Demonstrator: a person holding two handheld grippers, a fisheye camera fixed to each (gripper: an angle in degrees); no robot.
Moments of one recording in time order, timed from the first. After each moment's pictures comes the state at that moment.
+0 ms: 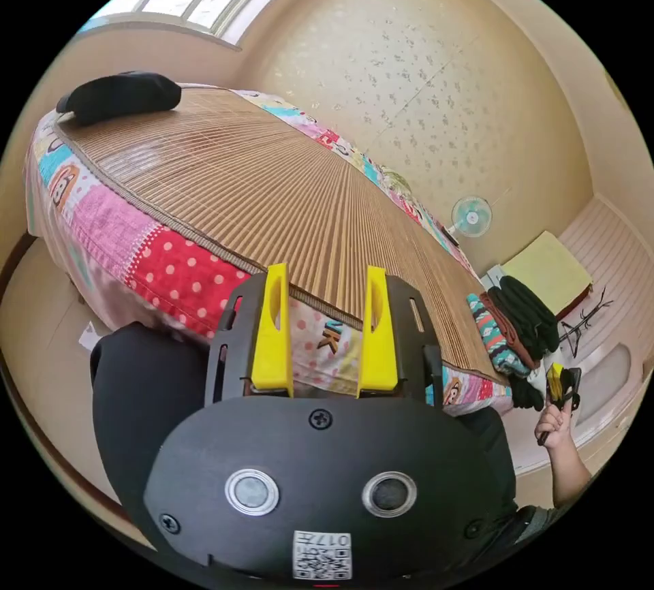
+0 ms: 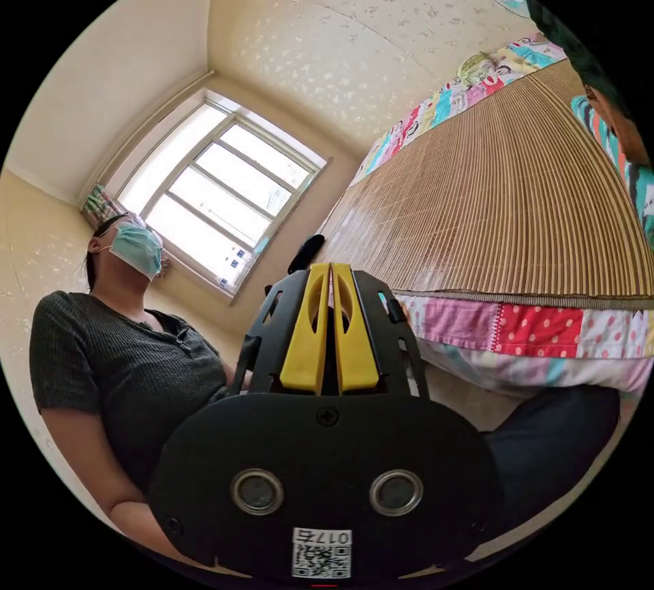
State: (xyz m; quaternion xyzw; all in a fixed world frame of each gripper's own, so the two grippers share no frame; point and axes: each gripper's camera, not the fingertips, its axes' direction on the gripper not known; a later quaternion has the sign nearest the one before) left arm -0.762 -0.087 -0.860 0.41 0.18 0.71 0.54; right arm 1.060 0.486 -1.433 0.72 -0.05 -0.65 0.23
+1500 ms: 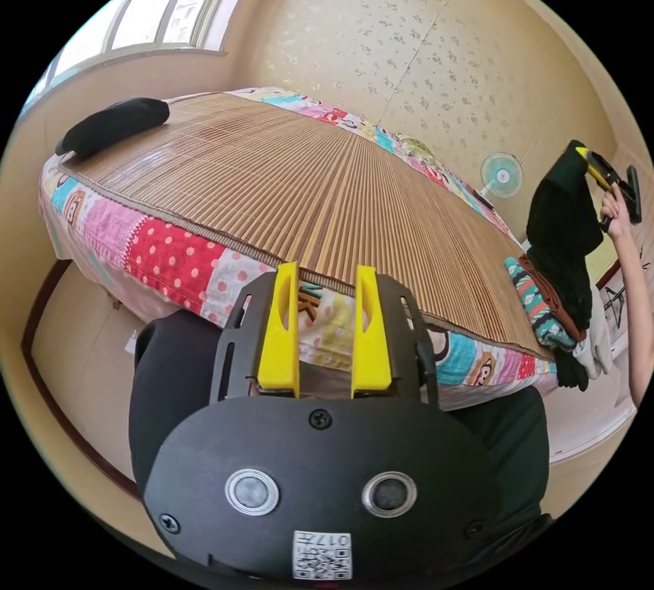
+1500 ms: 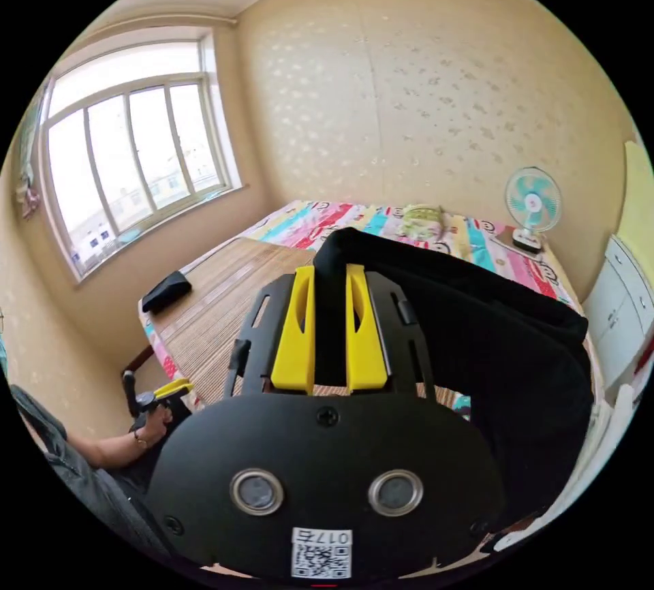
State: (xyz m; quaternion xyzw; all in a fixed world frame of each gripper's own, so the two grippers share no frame) left arm -0.735 -0.057 -0.791 0.47 0.10 0.69 0.54; right arm 0.840 0.774 -1.437 0.89 0.16 -0.42 0.05
